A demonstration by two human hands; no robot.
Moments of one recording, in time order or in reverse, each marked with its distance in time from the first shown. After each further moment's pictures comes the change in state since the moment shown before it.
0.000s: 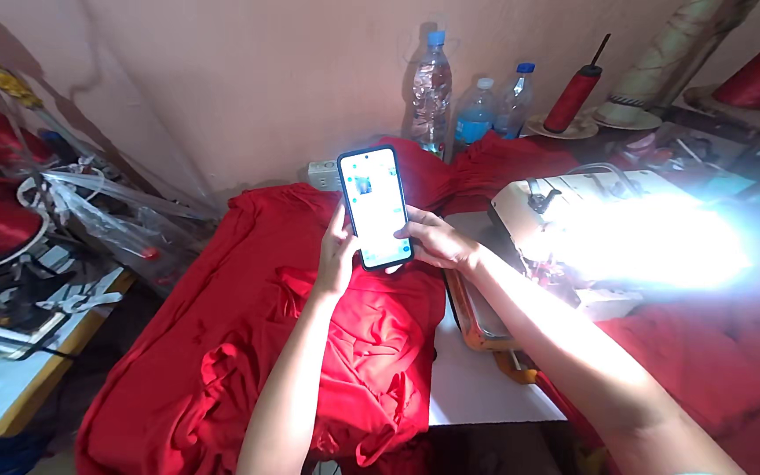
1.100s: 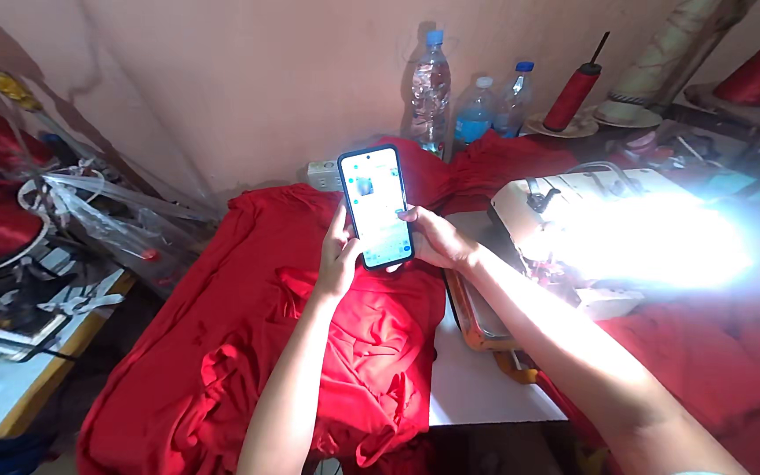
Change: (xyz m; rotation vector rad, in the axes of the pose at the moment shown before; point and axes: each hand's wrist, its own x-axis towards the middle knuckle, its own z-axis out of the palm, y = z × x) left_hand -0.001 0.003 0.003 -0.002 -0.025 0.023; right_hand 0.007 0.005 -0.005 0.103 -0.038 0.004
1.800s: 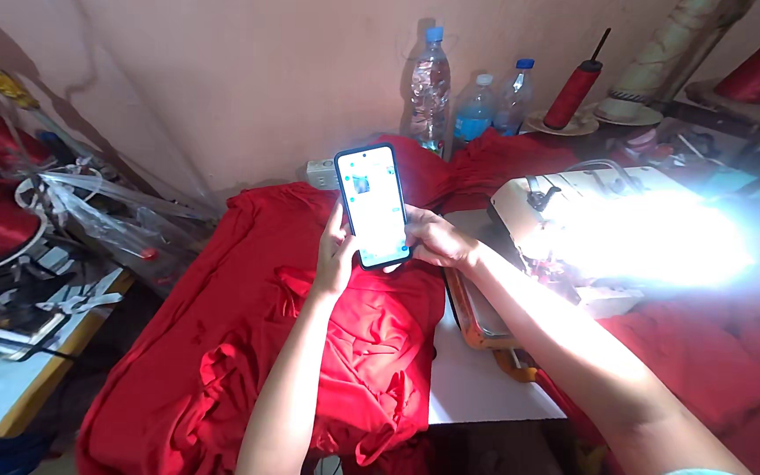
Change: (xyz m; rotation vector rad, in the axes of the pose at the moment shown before) left_hand 0.000 0.000 -0.002 0.014 0.020 -0.034; right_hand -0.006 -0.004 0.004 -0.075 0.043 0.012
